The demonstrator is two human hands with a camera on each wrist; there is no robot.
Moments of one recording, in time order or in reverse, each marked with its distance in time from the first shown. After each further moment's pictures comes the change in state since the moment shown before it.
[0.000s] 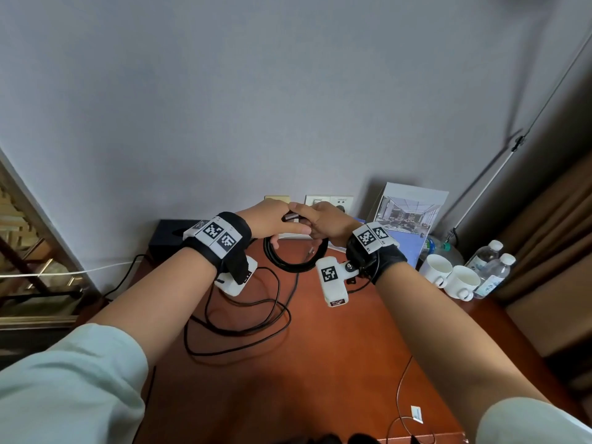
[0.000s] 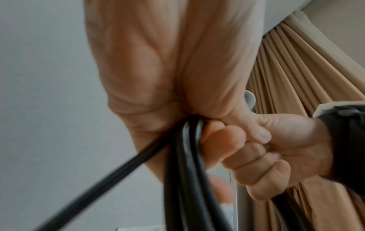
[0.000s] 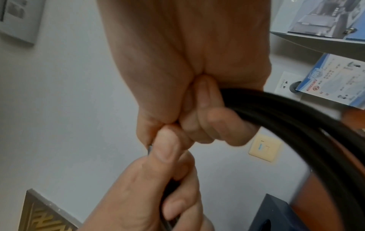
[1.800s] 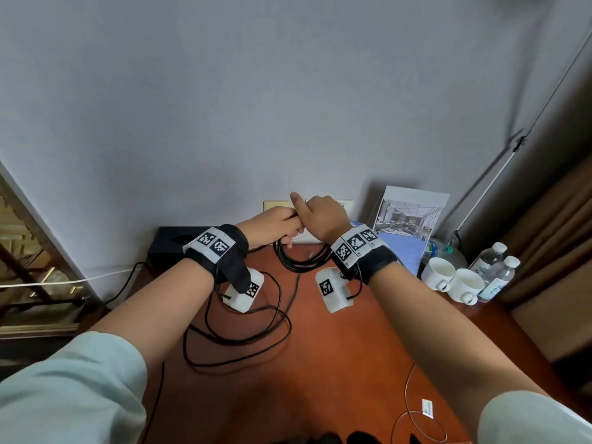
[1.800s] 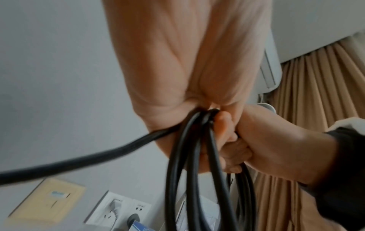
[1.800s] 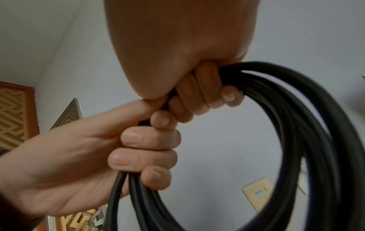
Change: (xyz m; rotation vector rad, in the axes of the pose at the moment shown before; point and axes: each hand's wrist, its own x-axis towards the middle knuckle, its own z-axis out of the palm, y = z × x) left_hand 0.023 -0.007 0.017 -0.519 0.036 0.030; right_hand 0.003 -0.017 0.001 -0.722 0.279 -0.199
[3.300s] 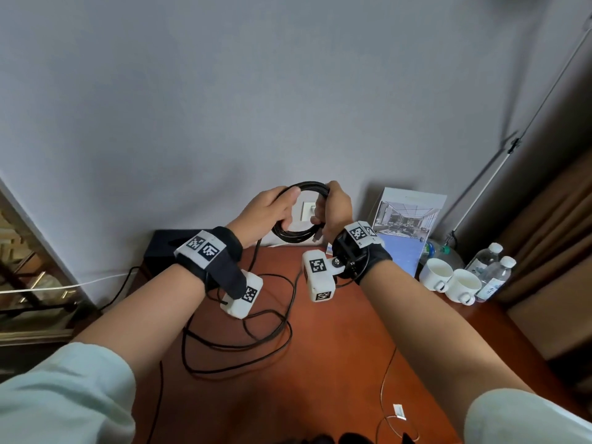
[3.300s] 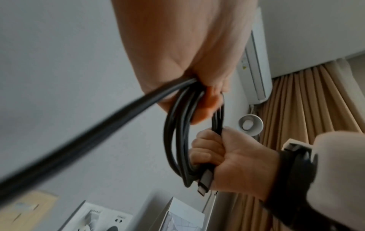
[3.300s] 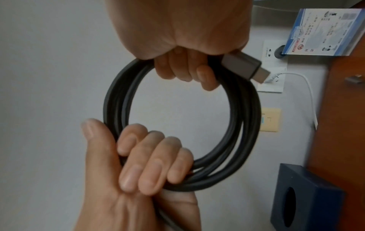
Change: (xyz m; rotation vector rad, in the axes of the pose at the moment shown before) left_hand -0.014 0.007 -0.016 -0.064 0.253 0.284; right_hand 0.020 0.002 0.003 1.318 0.385 0.534
